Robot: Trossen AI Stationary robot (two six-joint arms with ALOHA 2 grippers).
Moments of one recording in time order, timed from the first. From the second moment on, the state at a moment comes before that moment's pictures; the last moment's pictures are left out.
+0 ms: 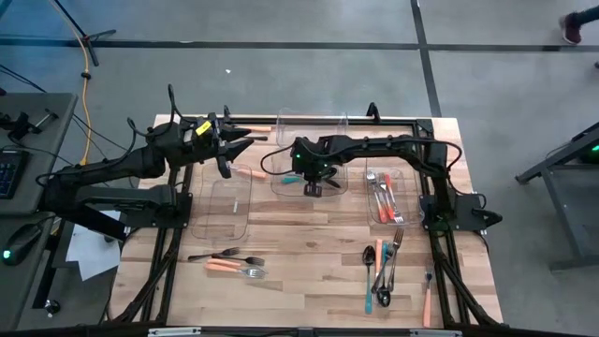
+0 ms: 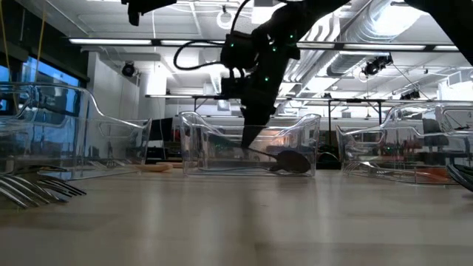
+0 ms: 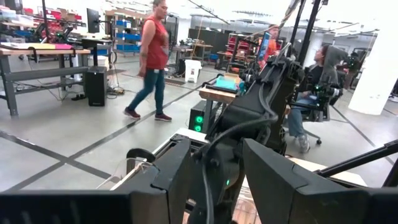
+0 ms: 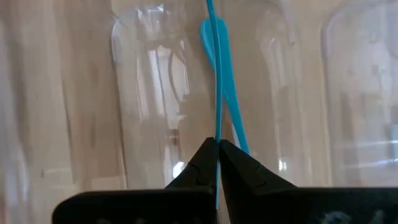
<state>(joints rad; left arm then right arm) 0.27 0.76 0.73 0.07 -0.06 -0.13 -0.24 2.05 1.57 -0.72 -0.04 -0.16</state>
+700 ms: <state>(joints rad) 0.27 0.76 0.73 0.07 -0.06 -0.13 -0.24 2.06 1.57 -0.69 -0.04 -0.13</state>
